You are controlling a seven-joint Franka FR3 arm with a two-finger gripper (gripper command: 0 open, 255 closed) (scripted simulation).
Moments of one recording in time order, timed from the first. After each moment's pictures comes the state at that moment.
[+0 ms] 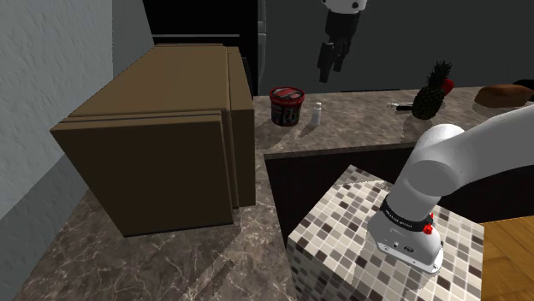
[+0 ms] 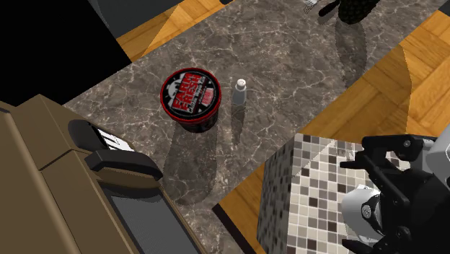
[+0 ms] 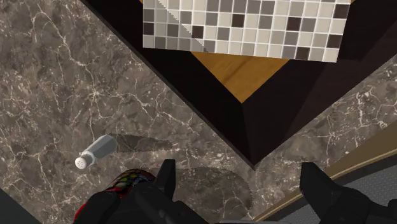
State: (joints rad) arm 0.00 -0.76 0.07 -2.28 -0.05 1.58 -0.03
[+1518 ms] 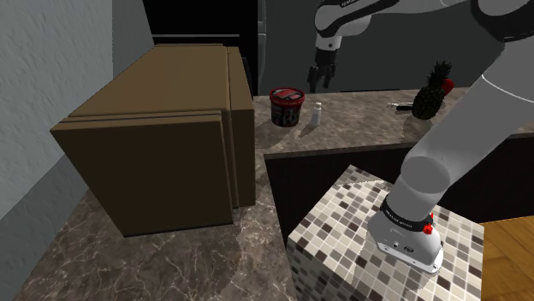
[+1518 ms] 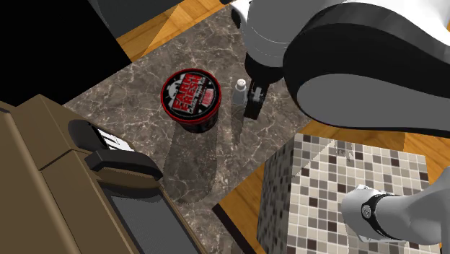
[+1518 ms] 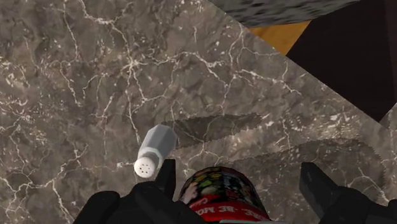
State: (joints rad) arm -0.13 -0.21 -0.26 -2.15 -0.04 1.96 -0.27
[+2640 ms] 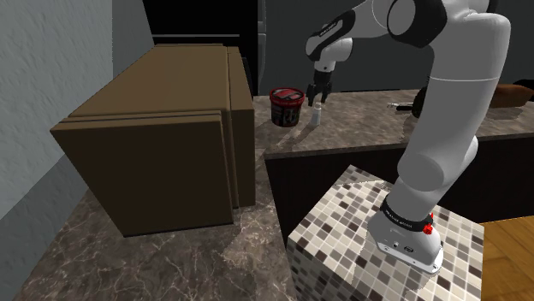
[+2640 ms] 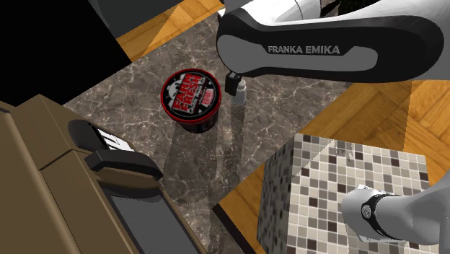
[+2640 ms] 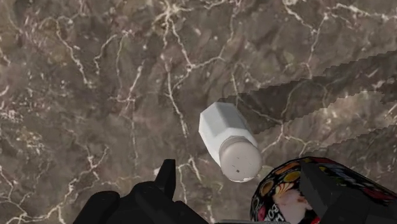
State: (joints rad) arm -0.22 0.22 -0.35 -1.94 0.15 2.10 -0.45
